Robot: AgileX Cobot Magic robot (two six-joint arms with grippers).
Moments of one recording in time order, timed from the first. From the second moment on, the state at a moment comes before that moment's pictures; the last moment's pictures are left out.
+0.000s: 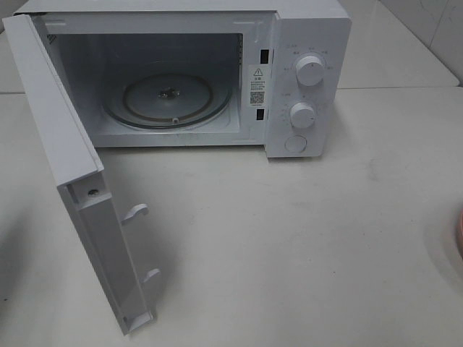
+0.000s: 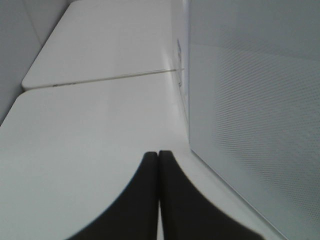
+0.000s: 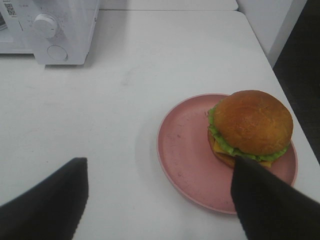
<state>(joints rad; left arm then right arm) 0.02 1.11 -0.22 0.13 -0.52 0.01 0.06 0.00 -0.51 -0.12 1.04 0.08</state>
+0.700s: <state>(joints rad) -0.13 1.49 -0.25 0.33 -0.94 -0.08 0.06 0.00 -0.51 -0.12 1.04 0.08</state>
